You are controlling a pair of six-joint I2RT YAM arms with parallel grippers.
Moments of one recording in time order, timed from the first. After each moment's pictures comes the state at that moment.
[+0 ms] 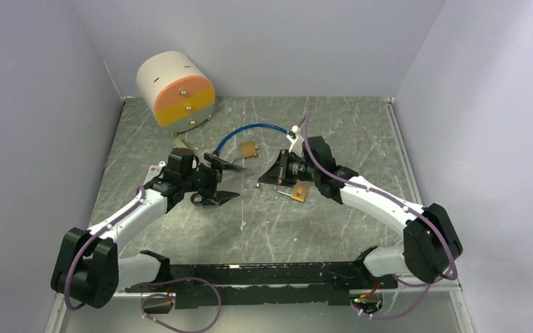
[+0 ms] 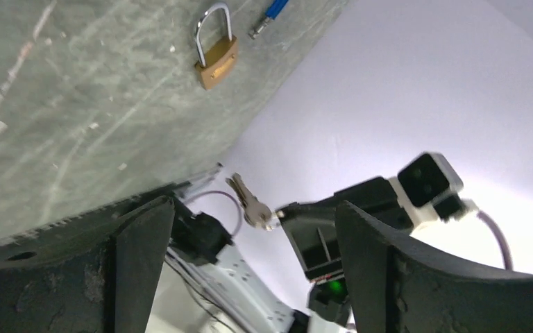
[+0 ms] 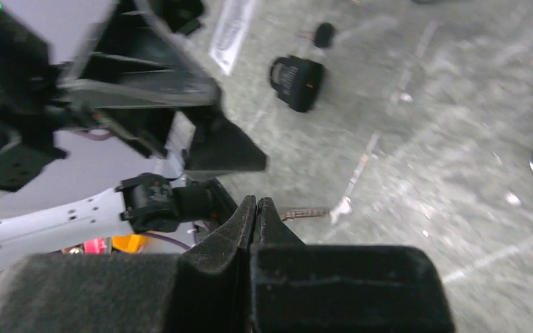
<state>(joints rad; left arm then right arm) -0.36 1.17 0.64 -0.12 0.53 -1.59 0.63 1.32 0.81 0.01 -0.45 0.81</state>
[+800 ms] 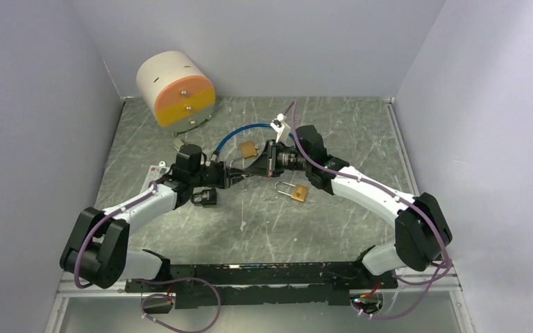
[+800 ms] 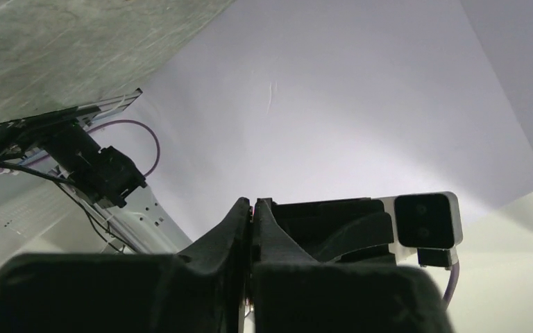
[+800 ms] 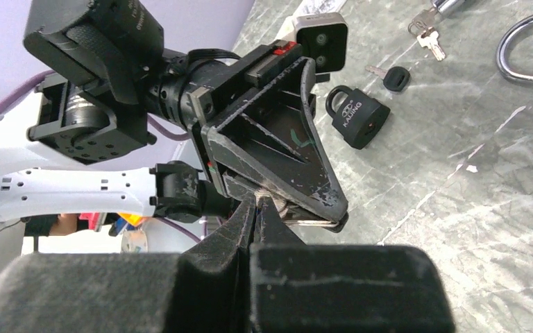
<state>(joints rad) -0.41 1.31 0.65 0.16 0.70 -2.04 0.67 1.43 0.98 0.12 -0.59 0.74</state>
